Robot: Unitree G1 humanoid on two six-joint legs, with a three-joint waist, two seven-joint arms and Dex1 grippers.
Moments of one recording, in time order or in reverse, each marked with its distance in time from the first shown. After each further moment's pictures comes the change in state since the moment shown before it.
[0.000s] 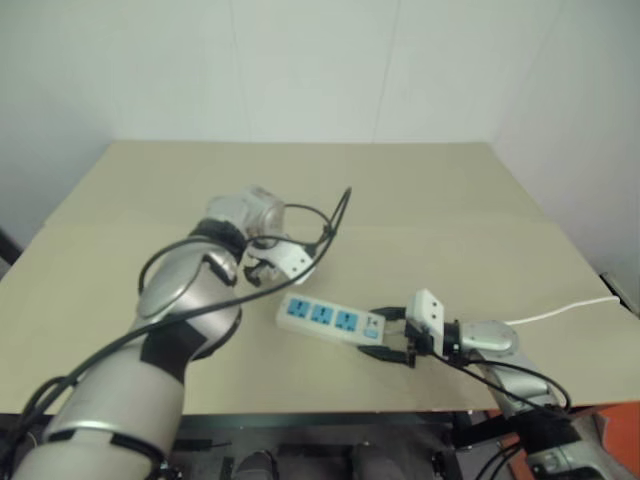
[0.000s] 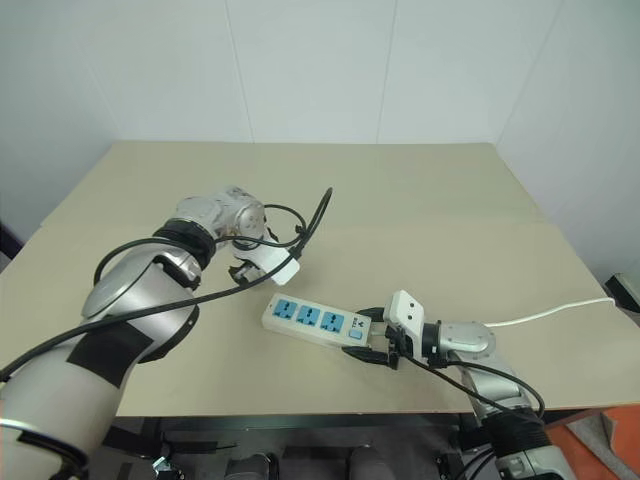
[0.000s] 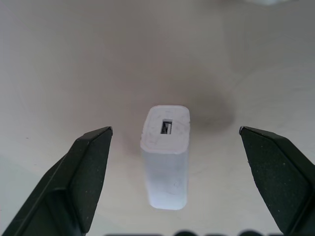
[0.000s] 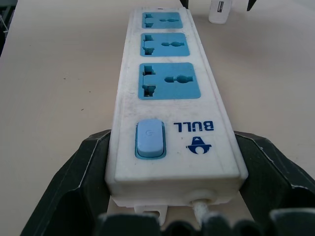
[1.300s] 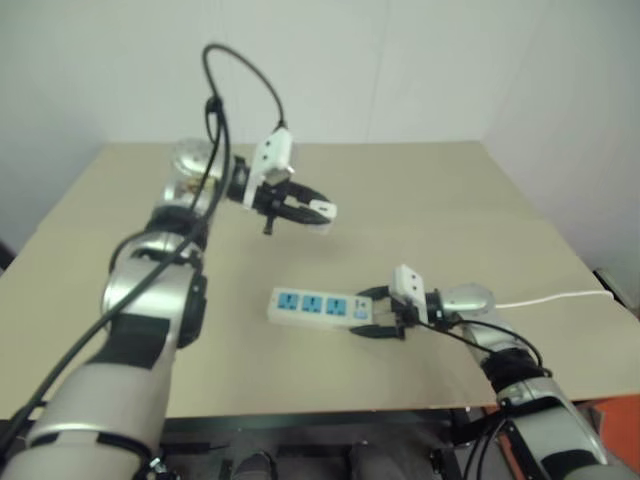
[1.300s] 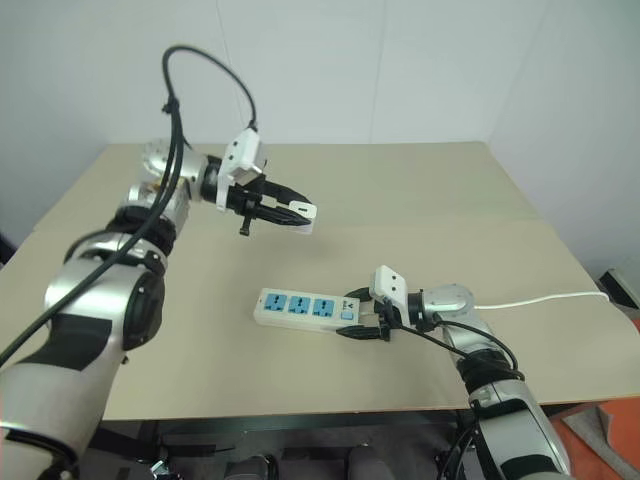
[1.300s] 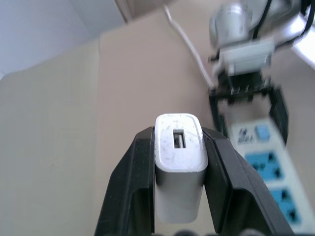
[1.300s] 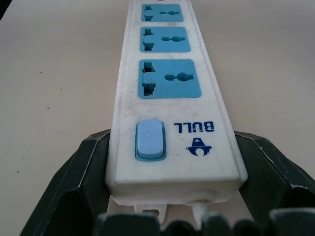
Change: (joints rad) left arm 0.099 0.110 0.727 -0.156 -0.900 0.270 -0.439; right arm -0.354 0.072 0.067 0.488 -0.062 -0.199 0.180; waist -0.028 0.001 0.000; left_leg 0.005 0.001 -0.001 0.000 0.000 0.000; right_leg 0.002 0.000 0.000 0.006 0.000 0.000
